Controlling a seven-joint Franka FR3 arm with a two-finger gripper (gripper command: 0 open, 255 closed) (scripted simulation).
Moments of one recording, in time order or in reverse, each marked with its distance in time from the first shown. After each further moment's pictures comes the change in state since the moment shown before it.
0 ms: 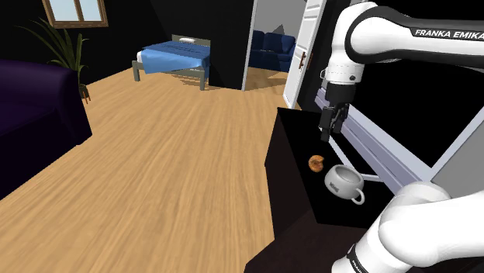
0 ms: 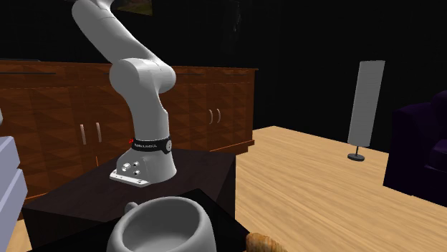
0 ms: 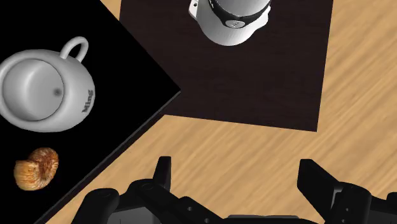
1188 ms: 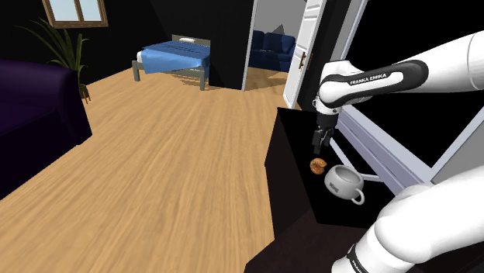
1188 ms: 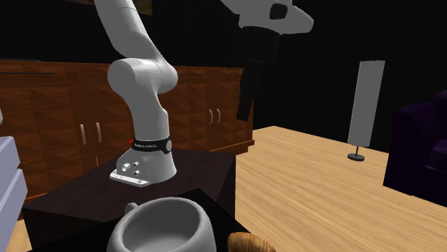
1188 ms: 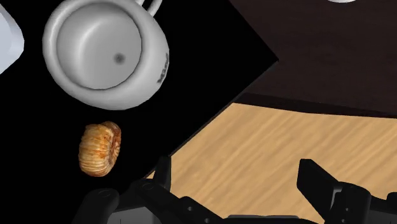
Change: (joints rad) arm -0.088 0.340 -0.241 -0.102 -0.202 0.484 -0.220
